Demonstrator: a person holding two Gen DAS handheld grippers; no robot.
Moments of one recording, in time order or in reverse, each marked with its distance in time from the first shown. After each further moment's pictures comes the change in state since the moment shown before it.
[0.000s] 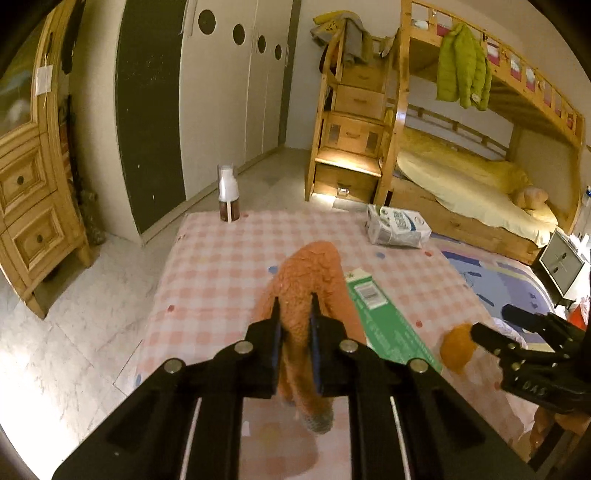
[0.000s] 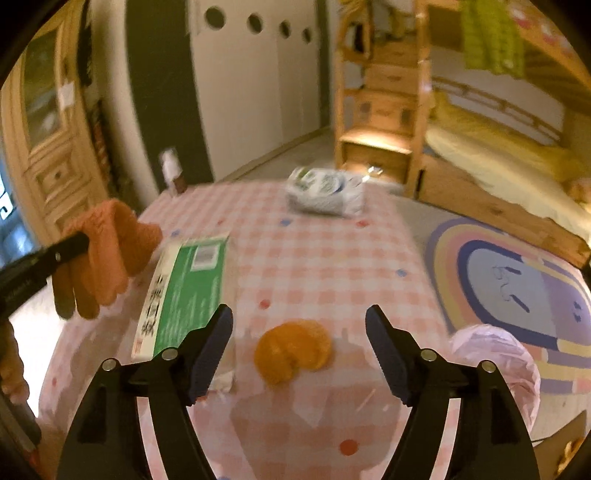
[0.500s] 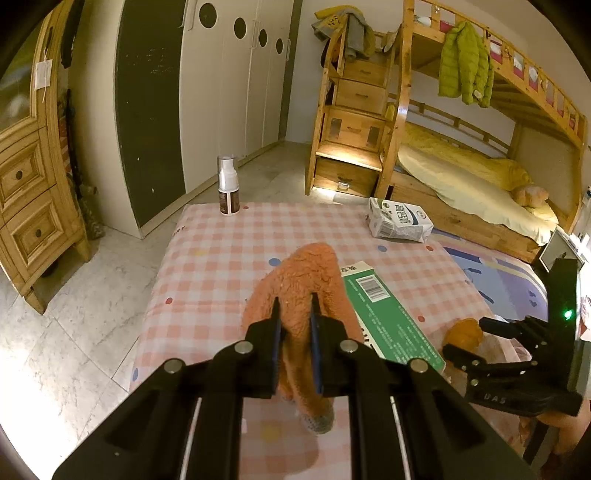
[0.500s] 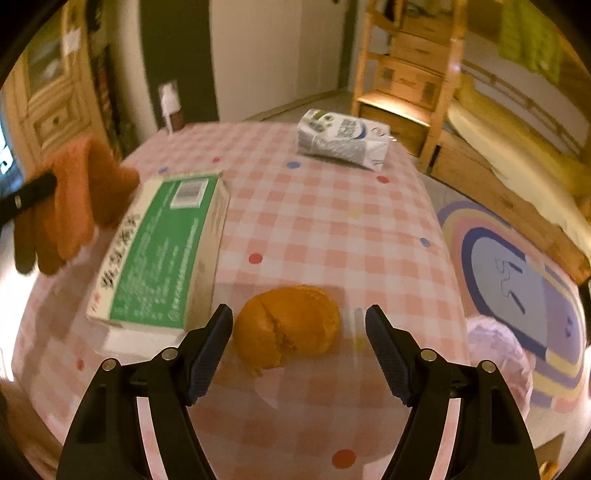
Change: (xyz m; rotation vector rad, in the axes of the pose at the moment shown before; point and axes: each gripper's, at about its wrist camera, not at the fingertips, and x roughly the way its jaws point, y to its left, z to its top) left arm 0.006 0.003 0.001 -0.012 0.021 -0.006; right arm 0.046 -0.002 -0.010 -0.117 0.158 -0.008
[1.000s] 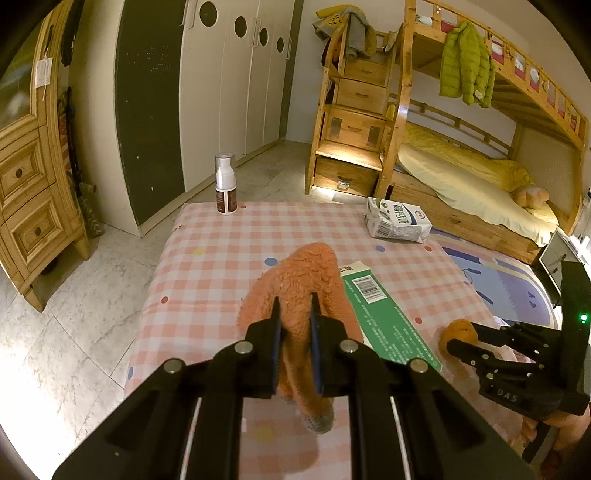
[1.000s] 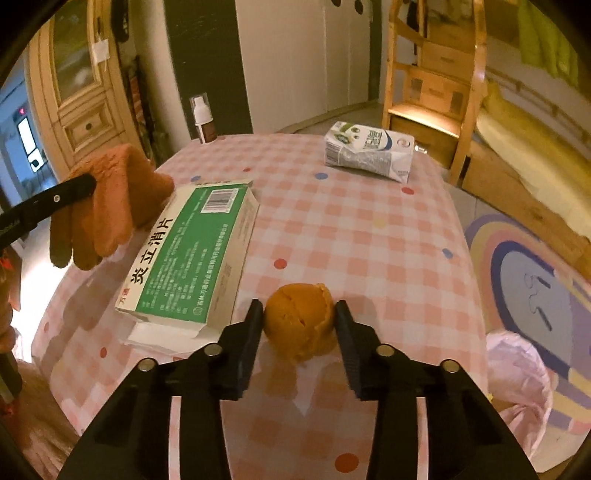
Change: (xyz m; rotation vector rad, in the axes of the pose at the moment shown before) left arm 0.000 0.000 0.000 -0.002 -0.001 -0.002; right arm -0.023 -0.003 -0.002 -0.004 -0.094 0.123
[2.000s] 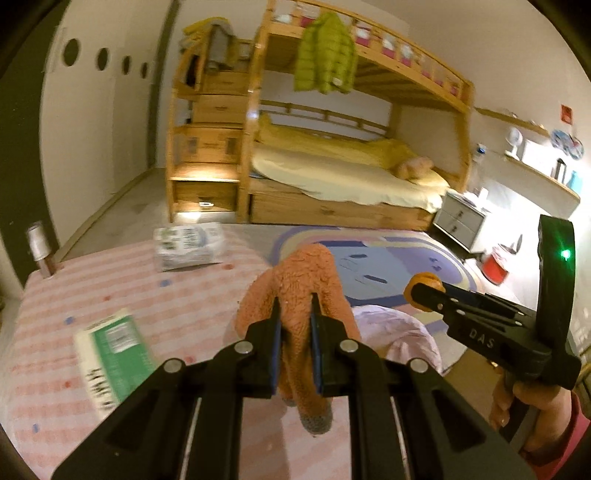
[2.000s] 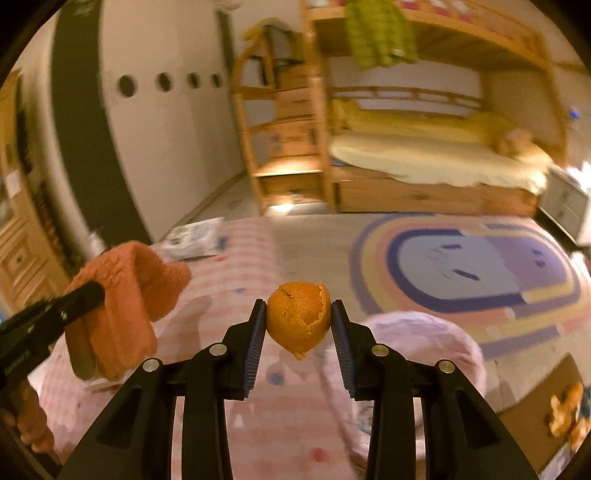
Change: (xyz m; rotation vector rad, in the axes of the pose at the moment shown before) left arm 0.004 -0.196 -0.005 0.261 -0.051 -0.448; right arm -0.126 -0.131 -0.056 0.451 -0.270 -0.329
